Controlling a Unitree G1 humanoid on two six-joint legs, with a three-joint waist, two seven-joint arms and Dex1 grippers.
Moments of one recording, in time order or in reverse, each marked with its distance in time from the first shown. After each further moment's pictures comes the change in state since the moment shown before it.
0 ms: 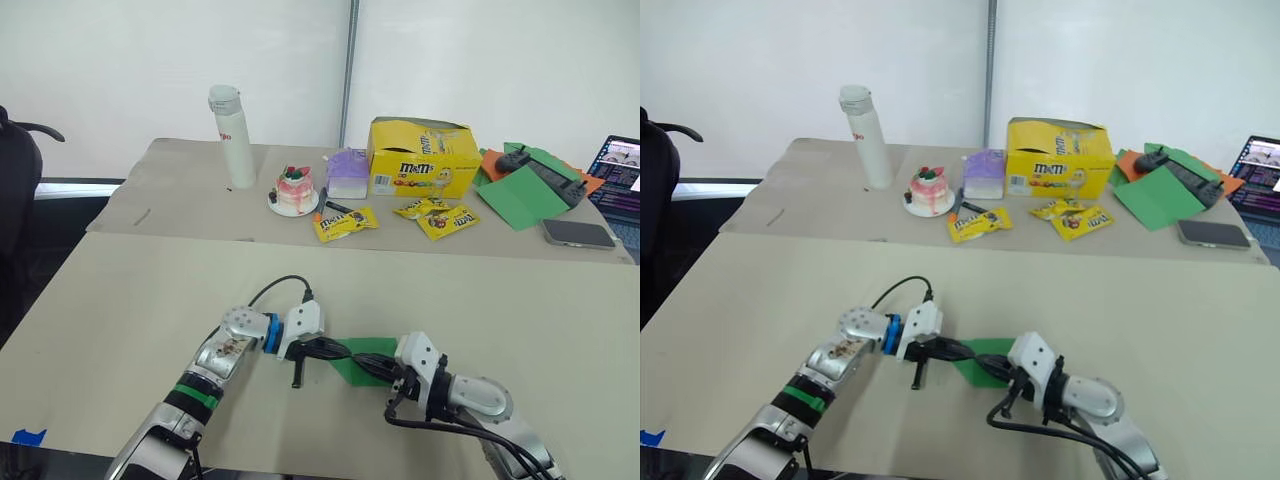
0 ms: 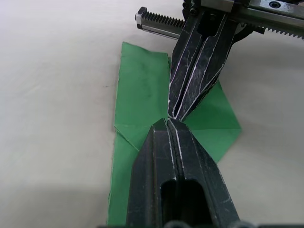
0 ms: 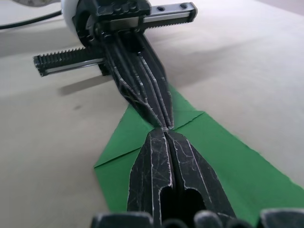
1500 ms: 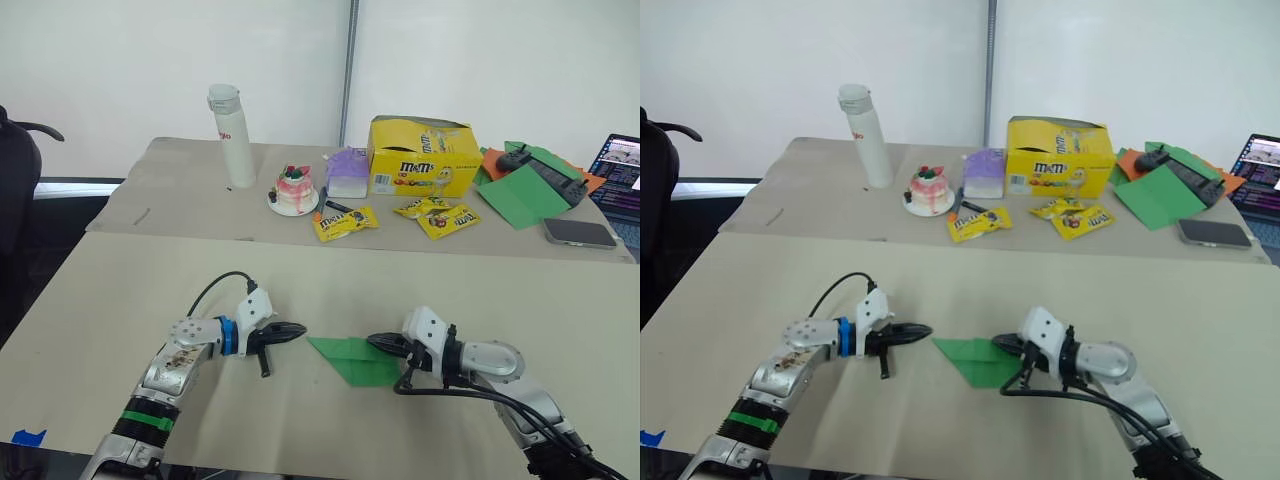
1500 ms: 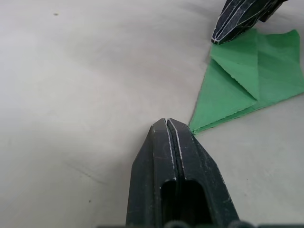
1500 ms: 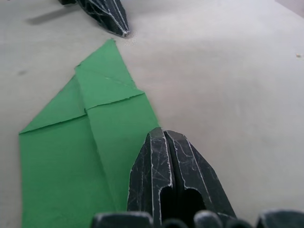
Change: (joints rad) left arm 0.164 0.142 0.208 -0.199 -0.073 0.149 0.211; right arm -0.228 -0.118 -0.014 0.114 0.007 0.057 0.127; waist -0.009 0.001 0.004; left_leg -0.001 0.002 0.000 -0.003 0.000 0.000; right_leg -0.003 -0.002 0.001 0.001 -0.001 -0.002
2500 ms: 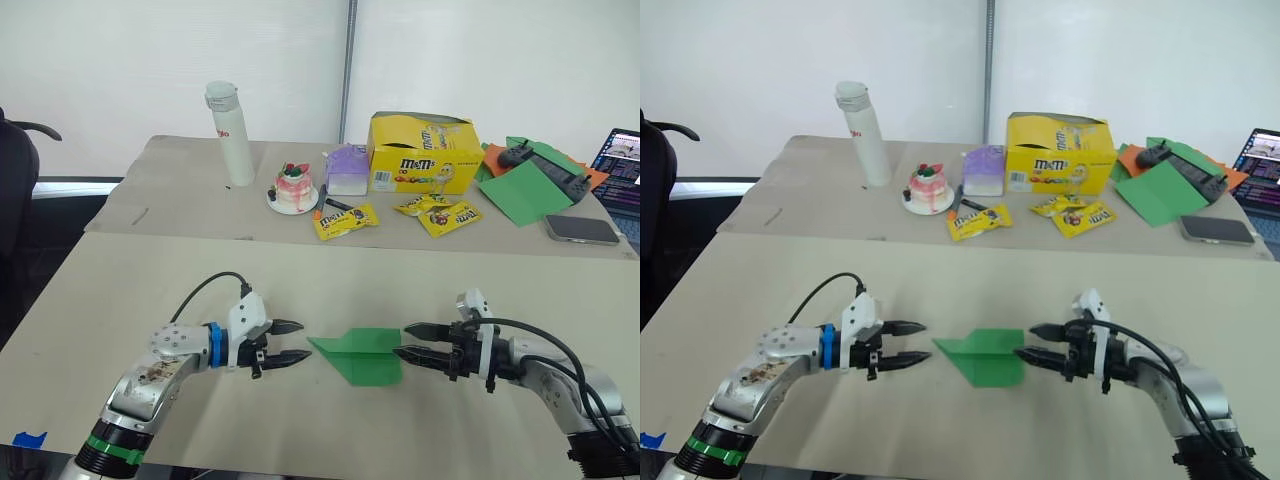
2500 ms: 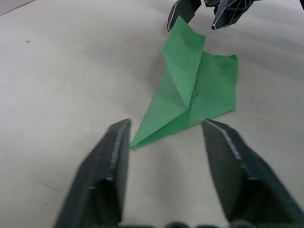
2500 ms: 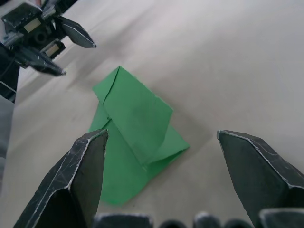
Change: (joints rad) left arm 0.142 0.115 0.039 -0.354 -0.147 0.232 0.018; right arm -0.019 -0.095 -0.188 0.005 0.398 0.517 0.139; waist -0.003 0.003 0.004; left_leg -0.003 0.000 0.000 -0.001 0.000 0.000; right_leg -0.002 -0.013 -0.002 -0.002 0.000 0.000
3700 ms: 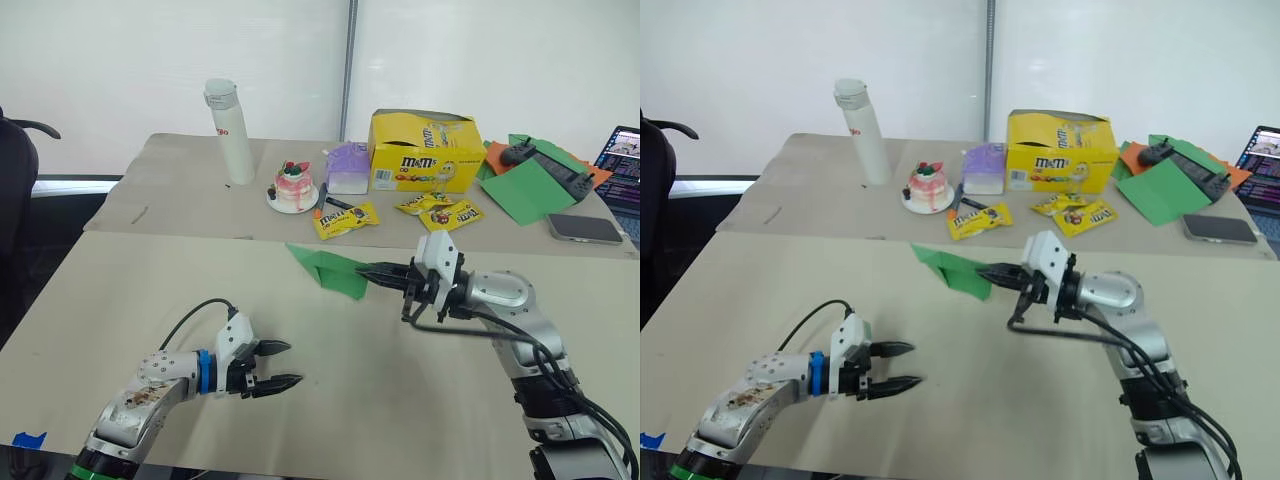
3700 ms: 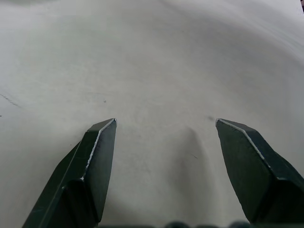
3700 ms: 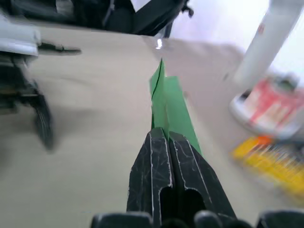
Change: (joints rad) left arm 0.127 0.019 0.018 0.015 -0.051 0.000 0.029; right arm -0.325 0.134 0.149 0.063 -0.461 -0.795 -0.056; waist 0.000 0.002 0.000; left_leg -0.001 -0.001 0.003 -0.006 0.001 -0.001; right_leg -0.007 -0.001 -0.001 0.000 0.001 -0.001
